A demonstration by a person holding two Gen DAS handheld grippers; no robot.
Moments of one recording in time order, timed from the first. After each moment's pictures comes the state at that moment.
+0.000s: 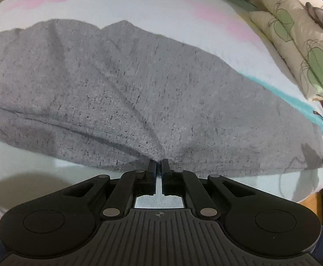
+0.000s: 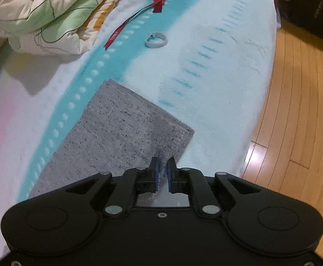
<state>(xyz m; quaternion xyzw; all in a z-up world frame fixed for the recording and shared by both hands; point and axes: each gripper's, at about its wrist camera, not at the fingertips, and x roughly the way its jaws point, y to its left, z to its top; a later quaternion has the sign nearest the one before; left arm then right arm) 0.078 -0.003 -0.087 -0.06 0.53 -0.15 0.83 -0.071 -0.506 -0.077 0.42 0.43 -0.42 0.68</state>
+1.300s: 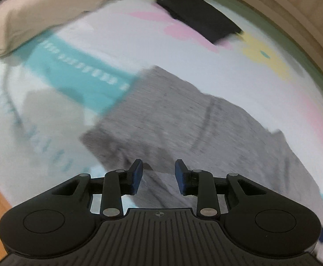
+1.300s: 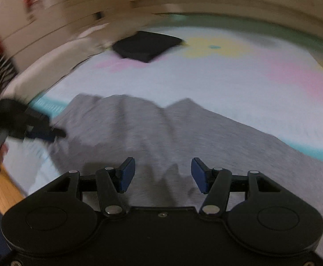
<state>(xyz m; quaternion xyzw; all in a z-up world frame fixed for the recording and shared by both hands) 0.162 0.206 -0.057 -0.18 0.49 0.08 0.85 0.047 -0.079 -0.020 0.02 0.39 0.15 0.91</state>
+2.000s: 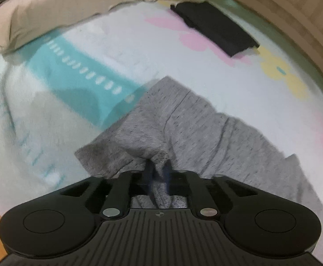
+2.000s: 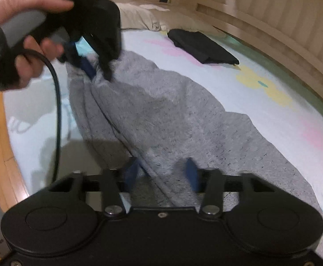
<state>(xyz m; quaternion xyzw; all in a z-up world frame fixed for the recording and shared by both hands) 0.184 0.208 -0.070 -0.19 0.47 0.11 0.85 0.032 0.012 -0.073 -0.19 0.34 0.20 0.90</state>
